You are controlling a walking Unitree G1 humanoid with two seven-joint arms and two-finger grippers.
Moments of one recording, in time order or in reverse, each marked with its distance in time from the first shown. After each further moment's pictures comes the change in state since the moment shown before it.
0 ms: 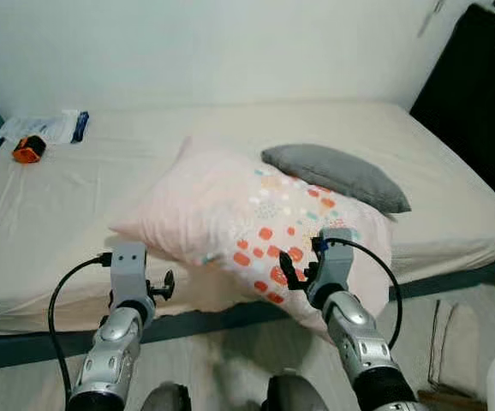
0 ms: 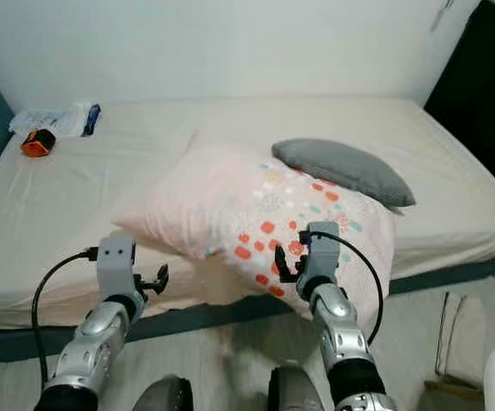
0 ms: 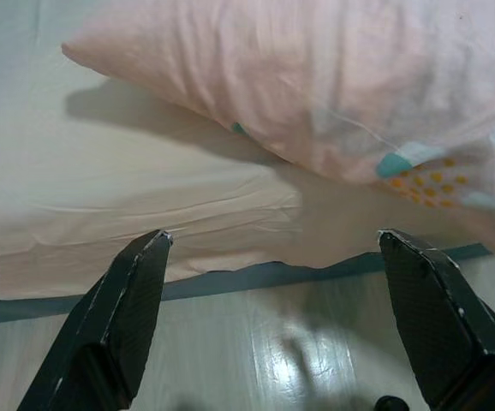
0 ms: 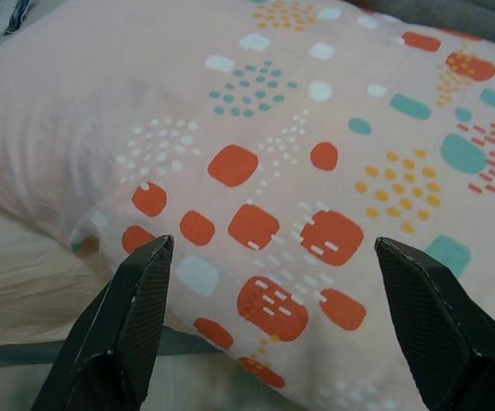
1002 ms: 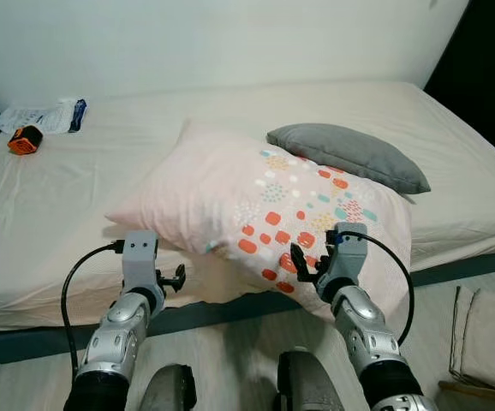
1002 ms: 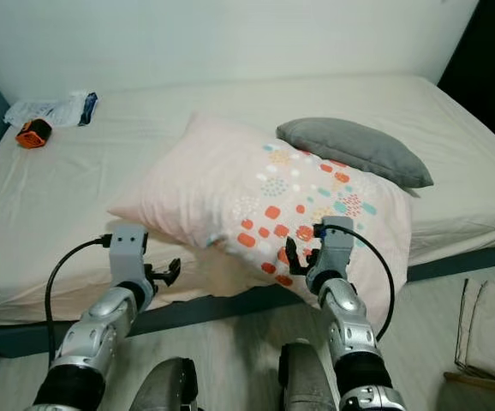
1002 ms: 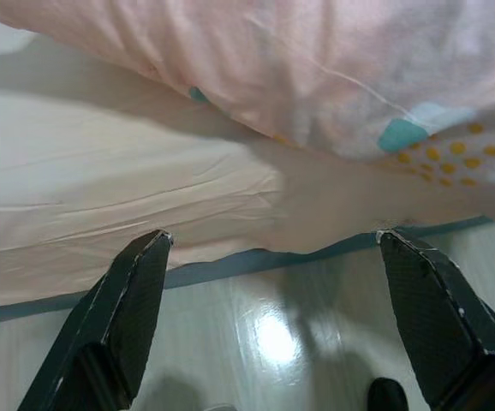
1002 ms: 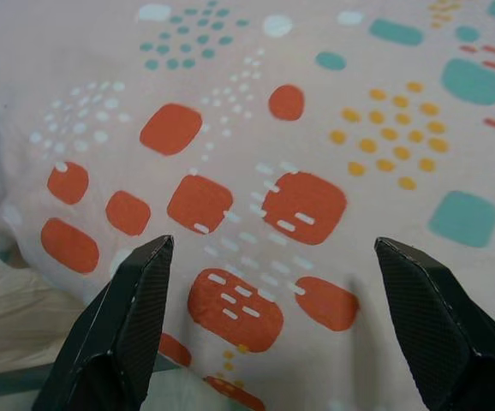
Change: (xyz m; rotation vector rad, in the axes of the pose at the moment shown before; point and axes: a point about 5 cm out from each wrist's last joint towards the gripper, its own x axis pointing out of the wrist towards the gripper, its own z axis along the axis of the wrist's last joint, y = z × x) left arm 0.011 -0.012 0.016 -0.022 0.046 -0.089; right arm 0.002 -0.013 0.009 0.042 -0.024 -0.032
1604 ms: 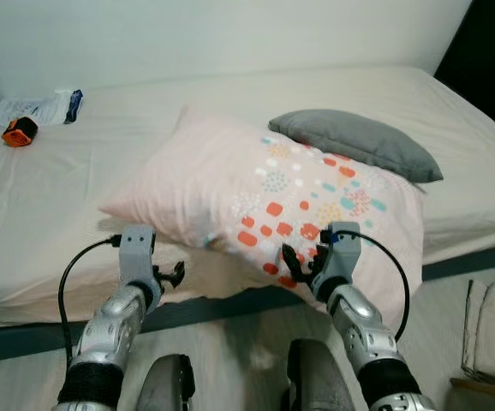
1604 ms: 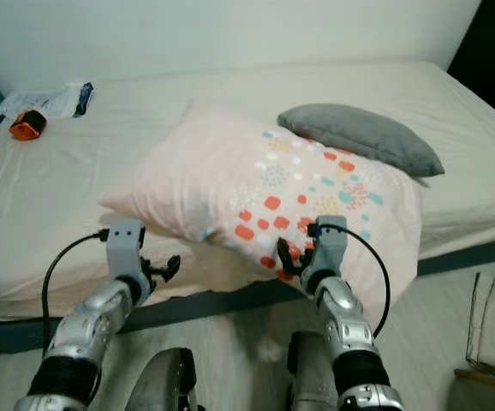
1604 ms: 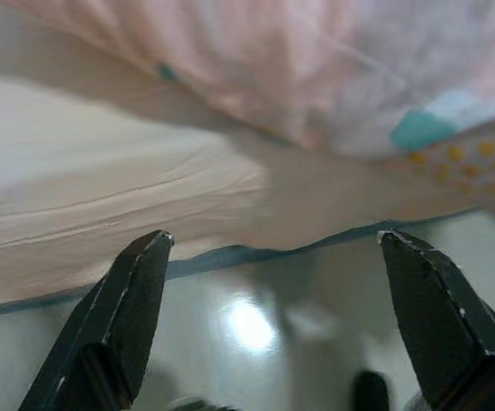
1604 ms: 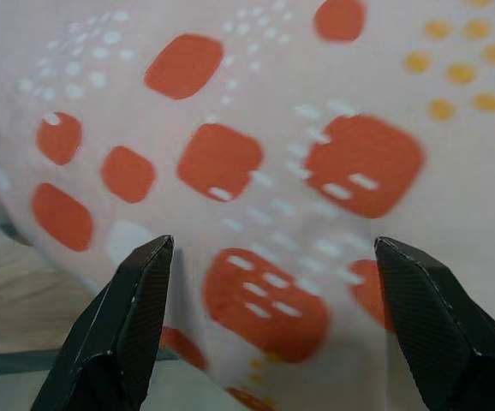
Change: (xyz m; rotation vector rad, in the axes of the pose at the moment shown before) left arm 0.005 0.002 0.021 -0.074 0.004 -0.095; right arm 0.003 0.015 0.007 0.052 -0.007 0.114
